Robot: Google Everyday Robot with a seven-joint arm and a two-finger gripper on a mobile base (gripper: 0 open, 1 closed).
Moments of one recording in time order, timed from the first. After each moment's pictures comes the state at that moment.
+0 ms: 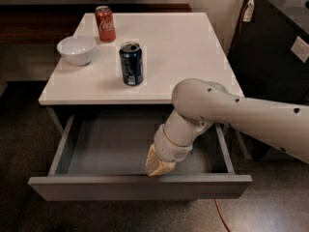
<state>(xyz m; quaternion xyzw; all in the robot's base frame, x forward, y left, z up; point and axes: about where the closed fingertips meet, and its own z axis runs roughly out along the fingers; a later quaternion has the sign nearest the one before) 0.423 -0.014 0.691 -0.78 0.59 0.18 0.13</state>
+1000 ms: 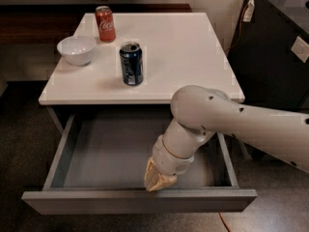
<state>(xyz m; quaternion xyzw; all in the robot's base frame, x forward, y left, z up) 0.378 -0.009 0.697 -0.79 0.57 0.20 0.11</state>
